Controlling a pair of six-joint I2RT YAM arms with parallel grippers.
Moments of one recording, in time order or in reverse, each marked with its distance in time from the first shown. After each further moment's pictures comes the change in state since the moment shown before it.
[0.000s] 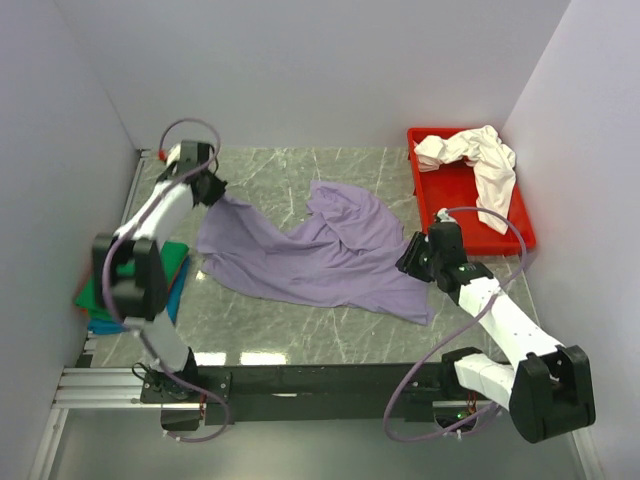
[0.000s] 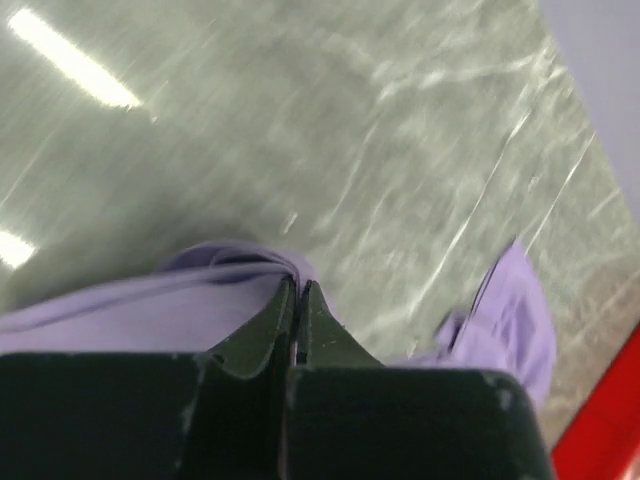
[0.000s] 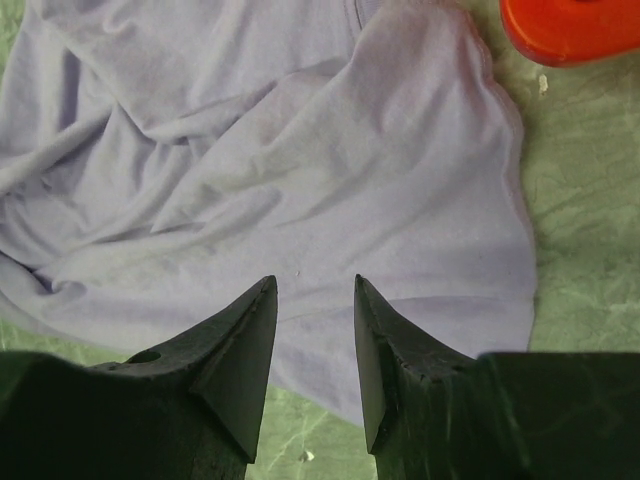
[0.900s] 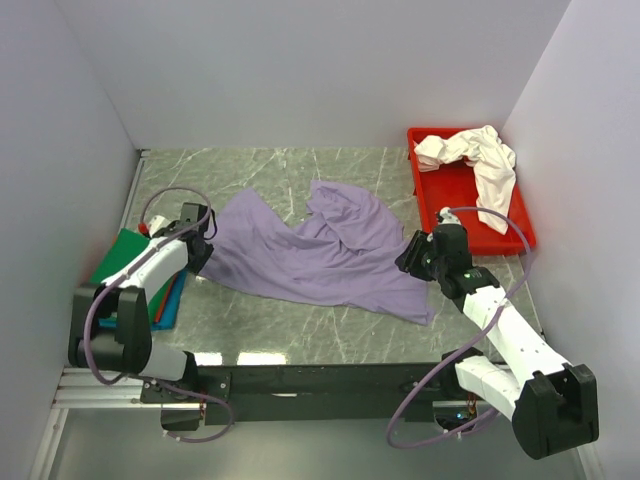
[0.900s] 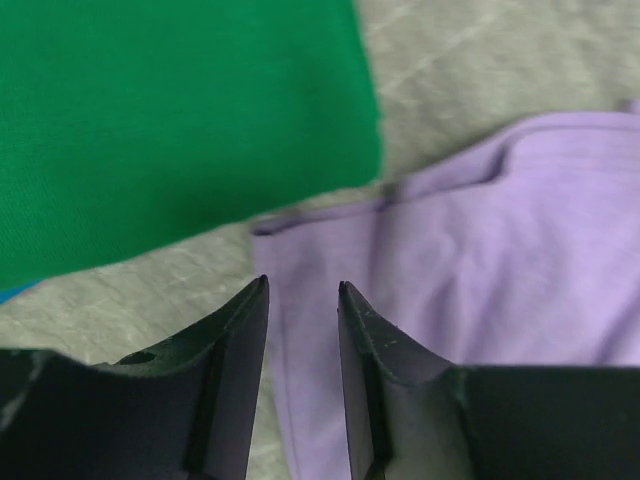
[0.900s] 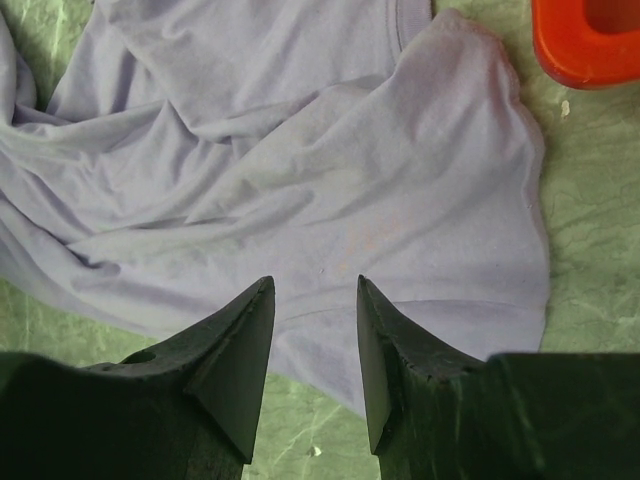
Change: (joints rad) left arm -0.012 -0.243 -0.453 -0.100 -0.260 -0.216; right arm 0.000 -0.074 -0.010 0.016 -0.033 -0.027
